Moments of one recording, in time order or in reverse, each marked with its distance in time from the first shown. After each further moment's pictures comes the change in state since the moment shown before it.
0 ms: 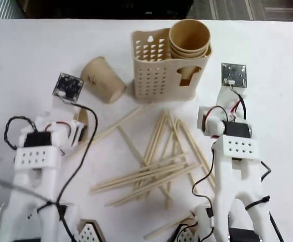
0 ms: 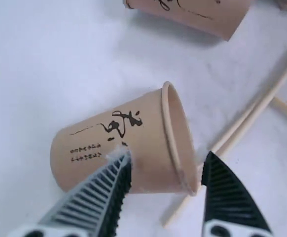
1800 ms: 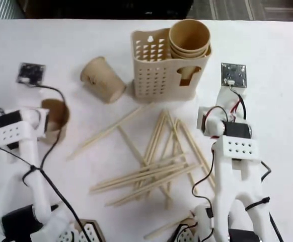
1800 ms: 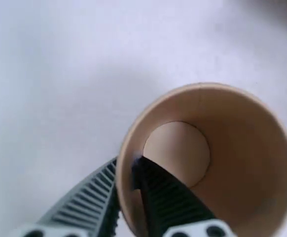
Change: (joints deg) left arm -18.5 14.9 -15.1 3.3 -0.1; right arm -0.9 -0.6 -1.1 3.8 0.2
